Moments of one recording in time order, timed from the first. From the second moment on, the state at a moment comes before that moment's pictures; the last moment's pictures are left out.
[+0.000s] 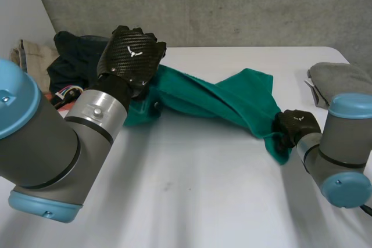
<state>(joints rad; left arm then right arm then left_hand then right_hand) 4.09 -1.76 -1.56 3.46 -1.60 3.69 1.84 -0.94 1.55 -0.21 1.58 2.94 1.13 1.20 1.19 1.20 1.00 0.93 0.95 0.94 0.94 0.76</state>
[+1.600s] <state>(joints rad) 4.29 -2.16 -1.42 3.57 -1.58 4.00 1.75 -1.04 1.23 0.05 1.51 2.50 1.13 1.20 1.19 1.20 1.01 1.13 1.17 1.19 1.20 1.02</state>
